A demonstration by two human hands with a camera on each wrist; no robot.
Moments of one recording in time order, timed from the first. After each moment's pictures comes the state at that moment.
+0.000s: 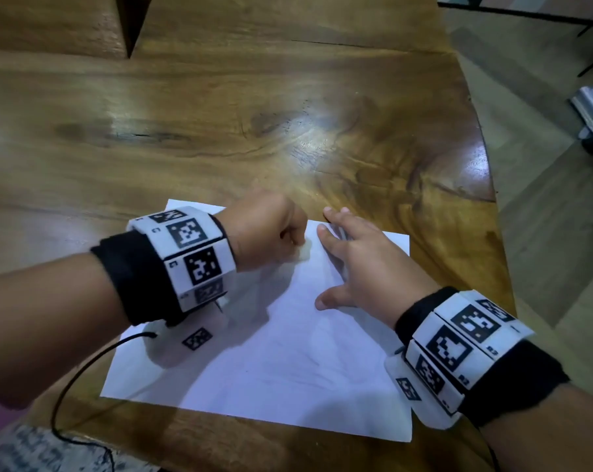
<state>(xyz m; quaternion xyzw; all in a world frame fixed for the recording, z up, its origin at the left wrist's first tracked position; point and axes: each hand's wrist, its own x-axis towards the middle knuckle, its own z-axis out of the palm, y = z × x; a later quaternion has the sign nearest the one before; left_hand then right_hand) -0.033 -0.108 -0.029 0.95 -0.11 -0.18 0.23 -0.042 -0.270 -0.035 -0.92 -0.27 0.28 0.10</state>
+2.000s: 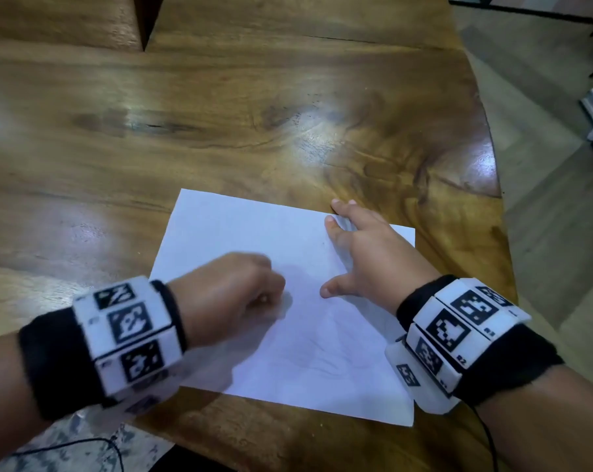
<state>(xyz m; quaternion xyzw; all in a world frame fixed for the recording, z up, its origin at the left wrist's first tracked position) -0.111 -0.079 -0.043 0.92 -0.22 -0.19 0.28 -0.045 -0.266 -0.029 -0.92 -0.25 0.29 0.08</state>
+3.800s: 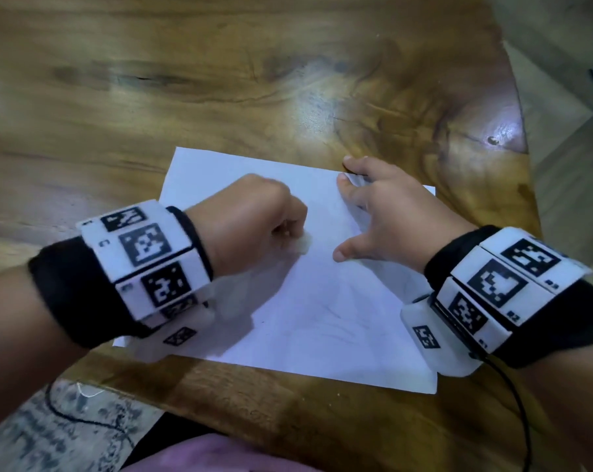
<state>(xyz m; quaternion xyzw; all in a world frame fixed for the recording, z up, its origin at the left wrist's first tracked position) -0.087 -0.087 -0.045 0.94 -0.20 -0.11 0.25 -0.047 -0.265 -0.035 -0.94 -0.25 0.25 0.06</state>
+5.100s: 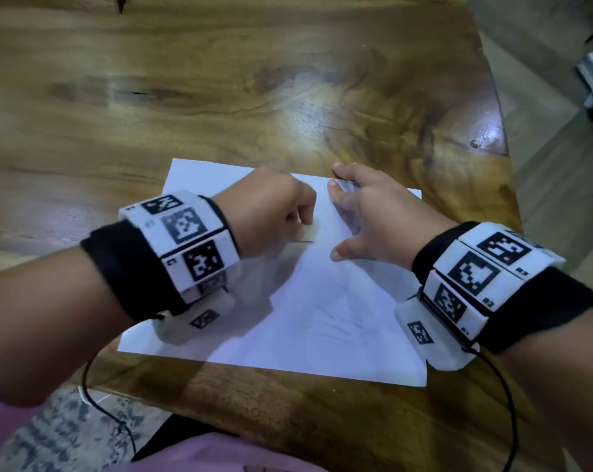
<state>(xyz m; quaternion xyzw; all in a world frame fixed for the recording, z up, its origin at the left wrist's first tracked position) -0.064 -0.101 -0.044 0.95 -0.18 -0.13 0.23 -0.045 -0.266 -0.030 -0.93 -0.26 0.27 0.06</state>
